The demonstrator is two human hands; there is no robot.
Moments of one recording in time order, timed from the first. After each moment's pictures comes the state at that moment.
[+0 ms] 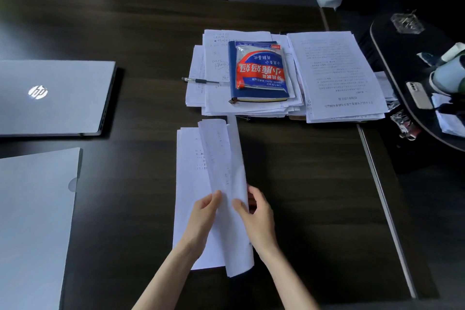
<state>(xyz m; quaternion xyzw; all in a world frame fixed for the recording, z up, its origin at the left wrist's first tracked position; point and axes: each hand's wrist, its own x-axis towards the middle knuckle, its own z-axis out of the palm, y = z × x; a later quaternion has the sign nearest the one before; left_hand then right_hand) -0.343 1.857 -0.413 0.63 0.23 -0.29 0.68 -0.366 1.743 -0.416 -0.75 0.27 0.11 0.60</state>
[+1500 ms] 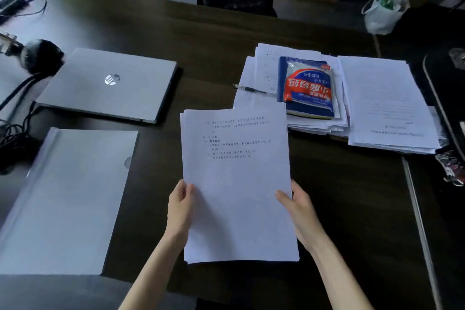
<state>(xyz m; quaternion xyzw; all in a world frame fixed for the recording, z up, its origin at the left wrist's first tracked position) -0.345 1.942 -0.393 0.70 0.33 -0.05 0.63 -0.335 1.725 -0.386 -0.65 0.19 0.20 0.71</state>
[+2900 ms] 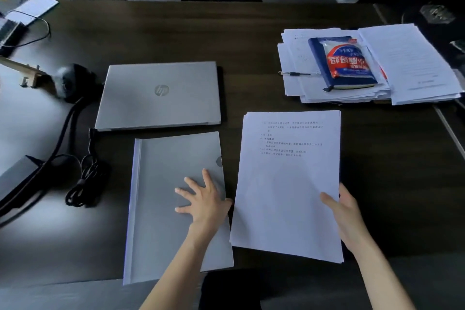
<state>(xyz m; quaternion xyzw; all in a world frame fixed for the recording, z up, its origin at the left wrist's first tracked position) -0.332 2.129 -0.406 0.92 0.16 -0.31 0.17 -0.404 1.890 -0.378 -0.66 0.36 0.06 0.66</state>
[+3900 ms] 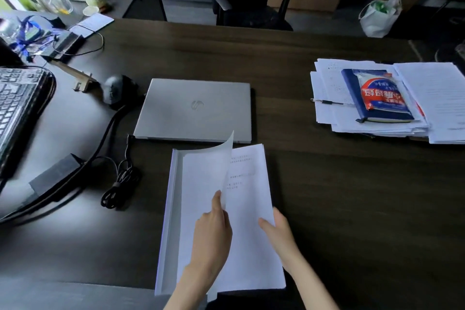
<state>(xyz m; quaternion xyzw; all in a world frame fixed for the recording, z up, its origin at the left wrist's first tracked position) -0.358 2.179 -0.342 0.92 0.11 -0.16 0.33 -0.362 2.041 -0.412 -0.71 0.27 0.23 0.61</state>
